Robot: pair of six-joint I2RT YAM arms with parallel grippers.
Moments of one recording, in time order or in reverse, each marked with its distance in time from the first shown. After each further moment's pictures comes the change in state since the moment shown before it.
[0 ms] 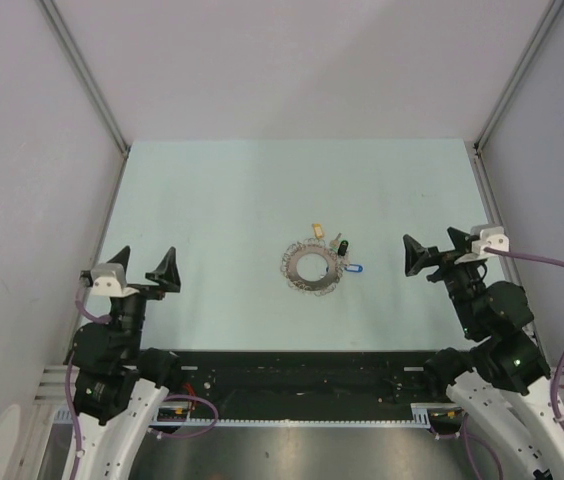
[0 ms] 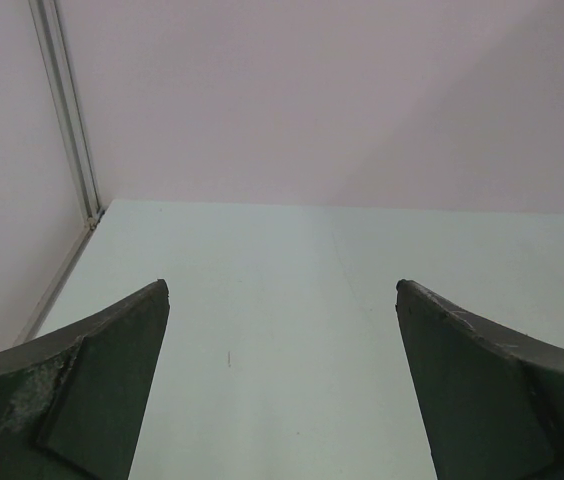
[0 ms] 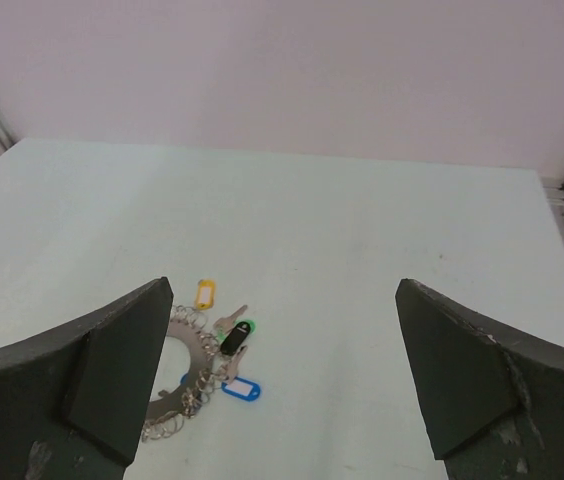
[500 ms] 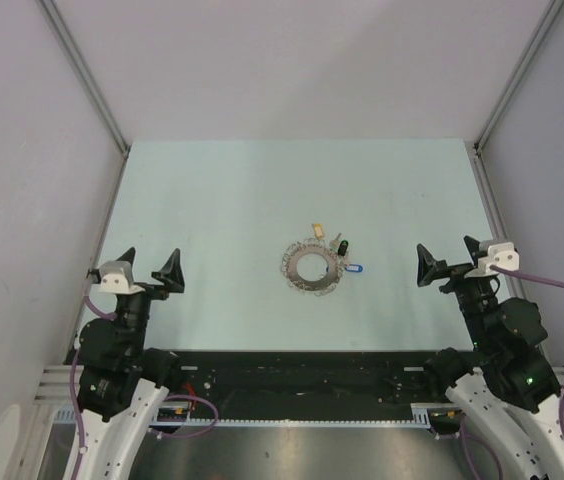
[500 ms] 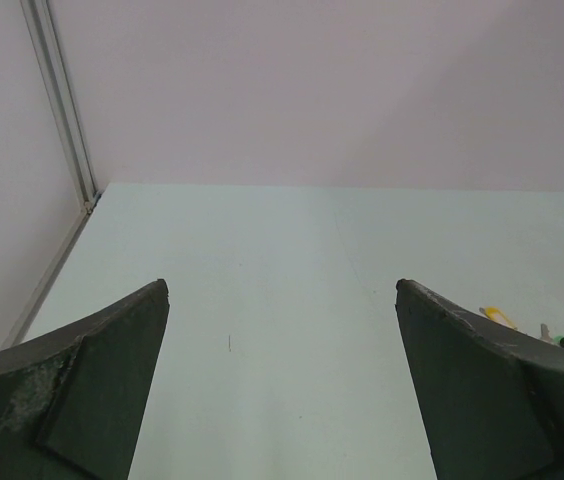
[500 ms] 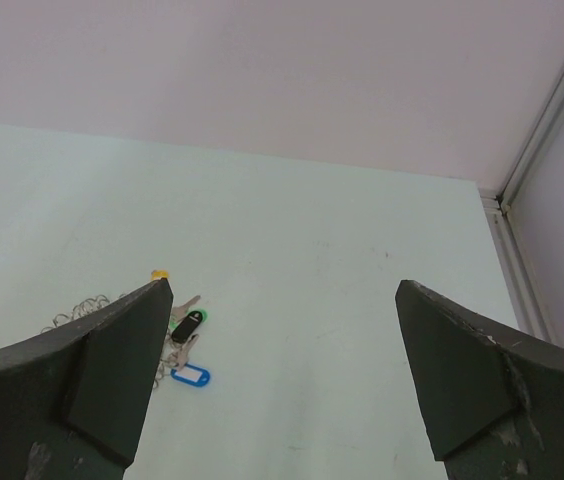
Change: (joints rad) left arm 0.000 -0.003 -0.037 -0.005 0.002 0.004; right arm -0.002 -0.111 0.021 -0.111 0.056 -0.127
